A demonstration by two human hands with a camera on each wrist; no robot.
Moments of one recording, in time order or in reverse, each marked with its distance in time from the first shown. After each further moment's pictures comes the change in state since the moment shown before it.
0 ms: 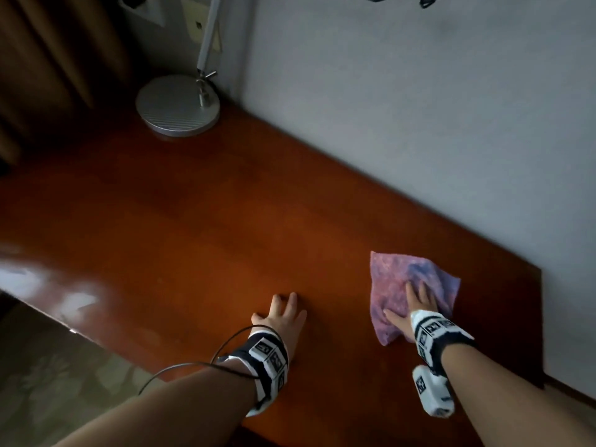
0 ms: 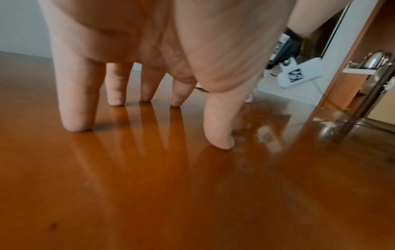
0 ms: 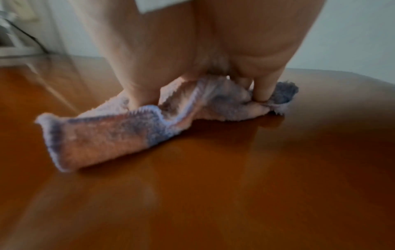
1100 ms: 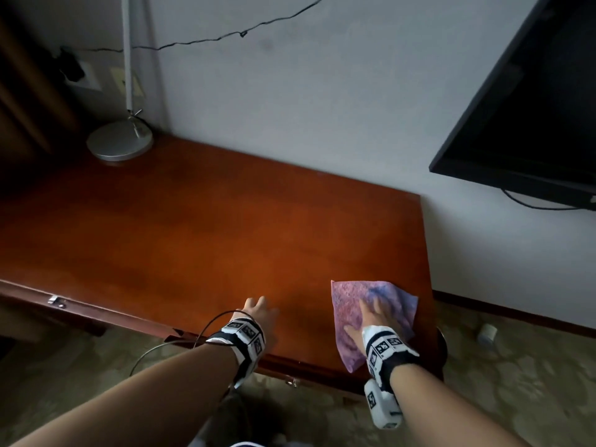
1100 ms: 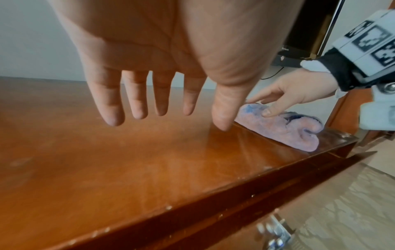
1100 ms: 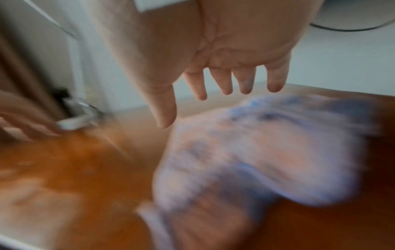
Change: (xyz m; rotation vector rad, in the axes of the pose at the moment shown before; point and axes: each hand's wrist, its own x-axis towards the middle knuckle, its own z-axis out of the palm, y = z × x) left_hand -0.096 0.155 0.103 0.150 0.296 0.004; right_hand -0.203 0.128 0.113 0.269 0.055 0.021
